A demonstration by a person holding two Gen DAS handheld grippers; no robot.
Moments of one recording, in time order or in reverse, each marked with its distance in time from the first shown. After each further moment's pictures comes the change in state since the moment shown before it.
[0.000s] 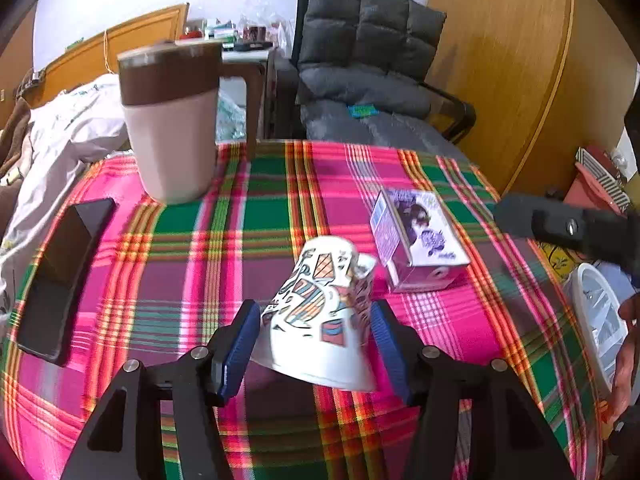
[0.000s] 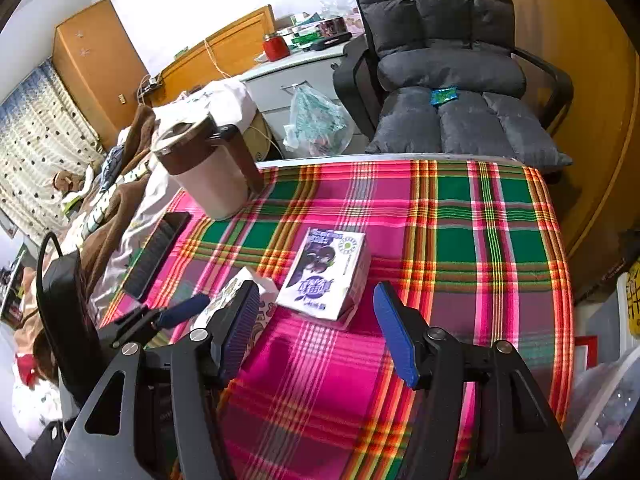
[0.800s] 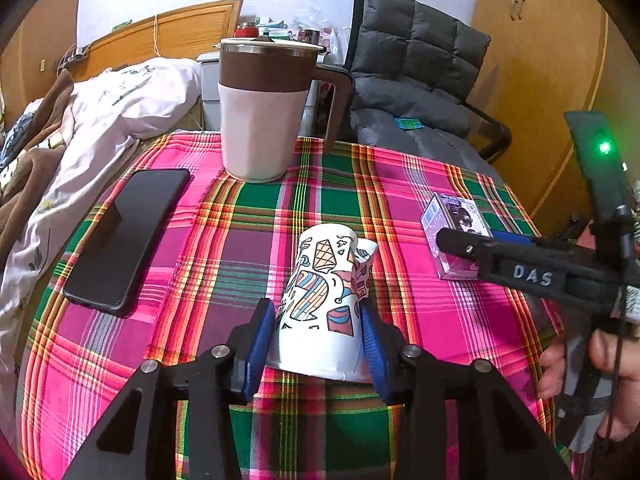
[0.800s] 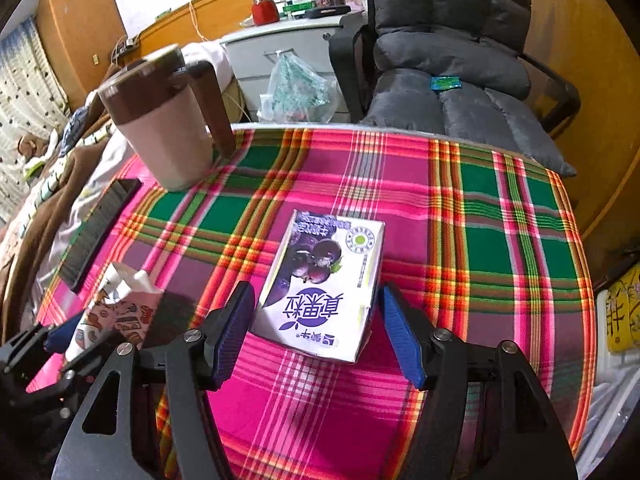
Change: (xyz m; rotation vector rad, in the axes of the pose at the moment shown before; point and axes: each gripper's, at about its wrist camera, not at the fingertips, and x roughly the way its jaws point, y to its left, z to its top) left arm -0.036 0.039 -0.019 -0.121 -0.030 0.093; right arm 0.060 0.013 0.006 -0.084 0.072 -0.155
